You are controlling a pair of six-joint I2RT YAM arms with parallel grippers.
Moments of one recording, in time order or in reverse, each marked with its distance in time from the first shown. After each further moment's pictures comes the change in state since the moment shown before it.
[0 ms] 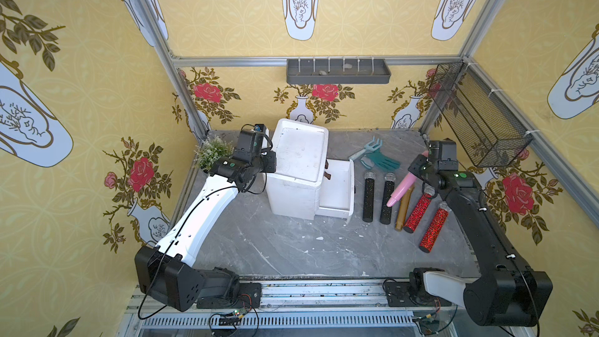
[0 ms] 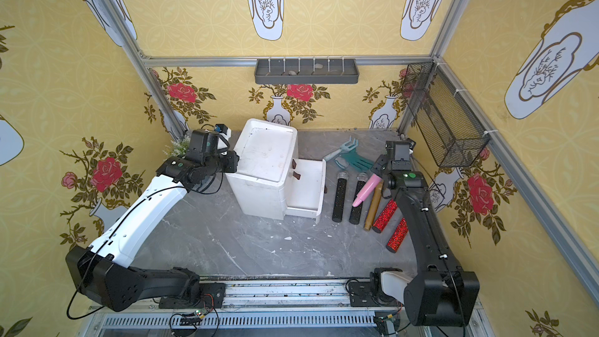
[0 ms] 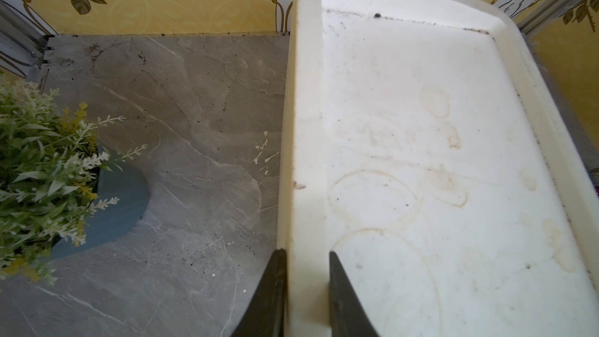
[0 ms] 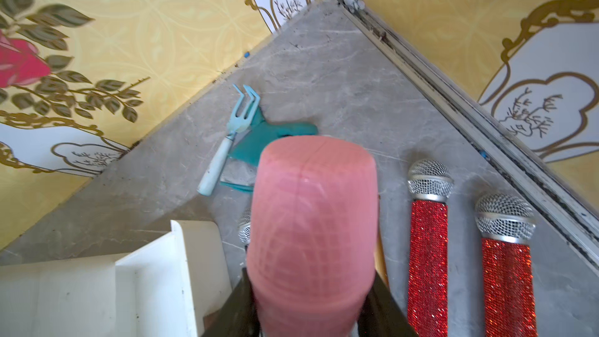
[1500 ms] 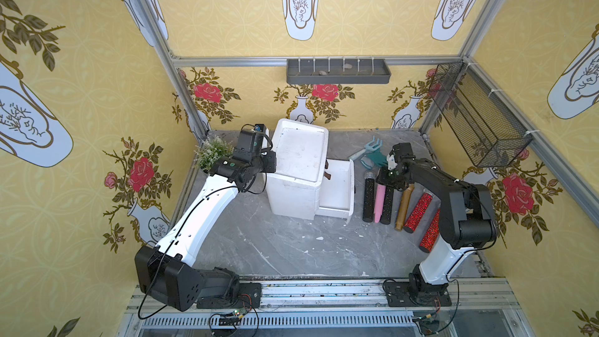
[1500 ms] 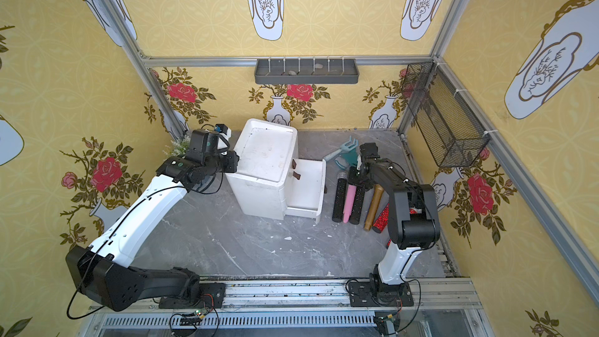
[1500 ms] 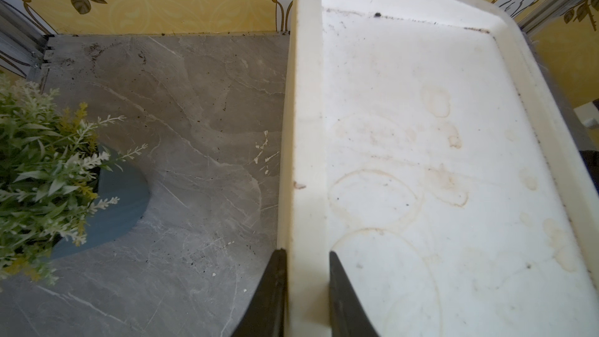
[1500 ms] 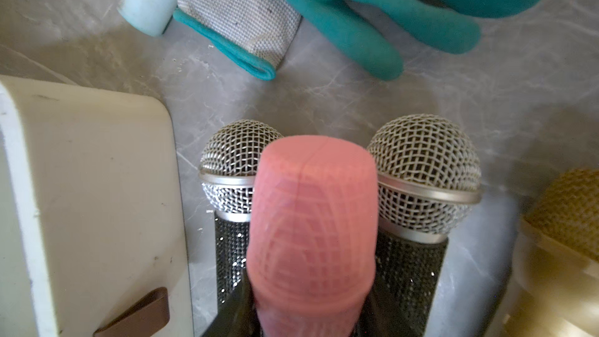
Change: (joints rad) left arm 0.000 0.000 0.003 -0.006 -0.001 0.000; right arm 0.068 0.561 0.070 0.101 -0.294 -0.264
